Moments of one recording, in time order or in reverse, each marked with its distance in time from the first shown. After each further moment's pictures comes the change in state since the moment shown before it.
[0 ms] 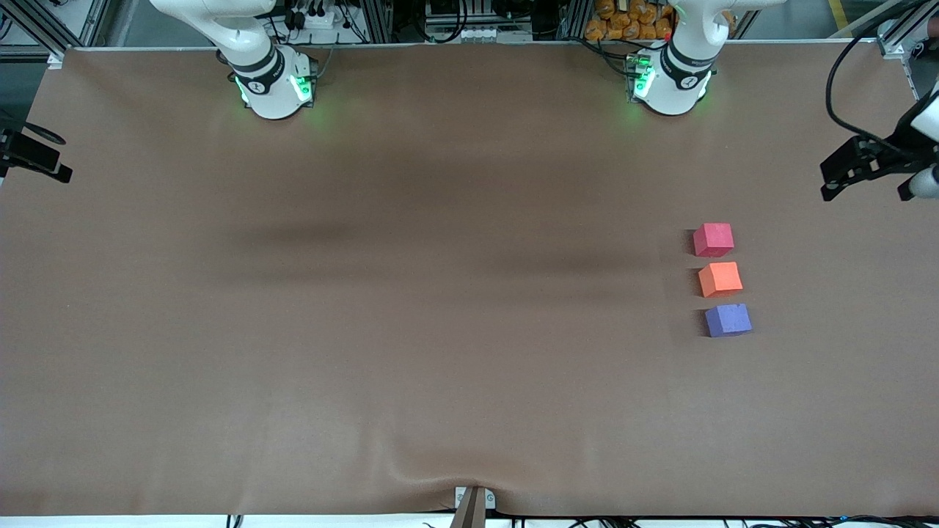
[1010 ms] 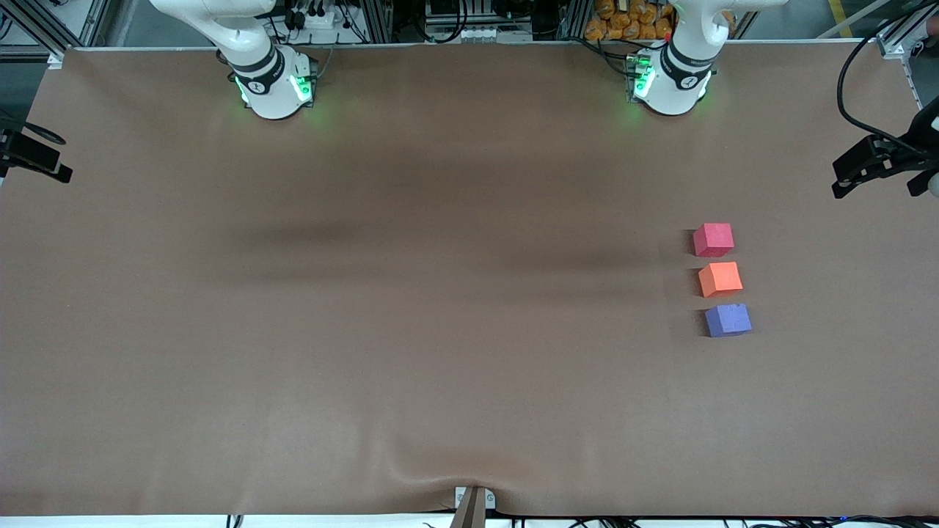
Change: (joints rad) left arm -0.029 0.002 0.053 -0.013 -0.025 -0.008 0.000; right arm 0.000 0.000 0.000 0.000 0.000 0.000 0.000
